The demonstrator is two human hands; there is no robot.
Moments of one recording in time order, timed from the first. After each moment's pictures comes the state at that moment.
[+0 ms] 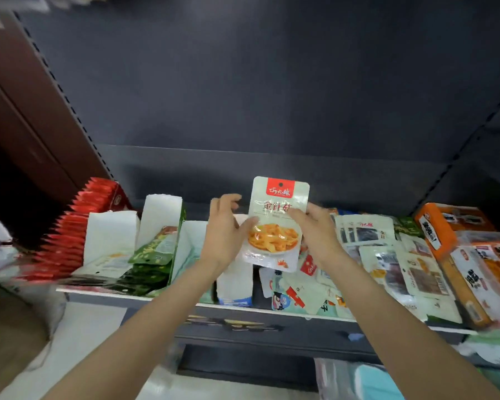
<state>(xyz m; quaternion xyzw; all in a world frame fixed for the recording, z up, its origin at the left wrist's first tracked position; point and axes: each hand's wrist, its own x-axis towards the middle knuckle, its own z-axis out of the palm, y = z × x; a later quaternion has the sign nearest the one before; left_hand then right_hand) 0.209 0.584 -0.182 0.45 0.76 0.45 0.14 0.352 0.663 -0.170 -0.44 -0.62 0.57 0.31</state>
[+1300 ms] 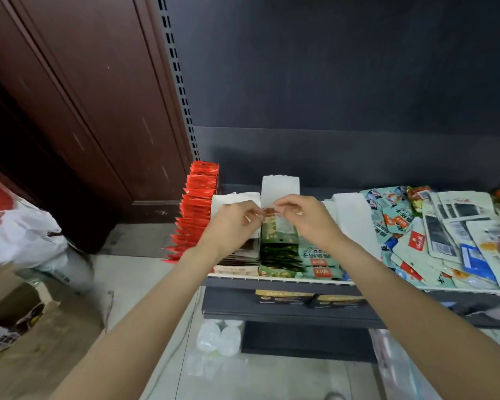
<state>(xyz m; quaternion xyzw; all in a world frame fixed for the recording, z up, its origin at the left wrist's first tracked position) -0.023 0.442 -0.189 0.59 0.73 0.30 0.19 0.130 0.537 -0.195 -0.37 -0.81 0.40 0.21</state>
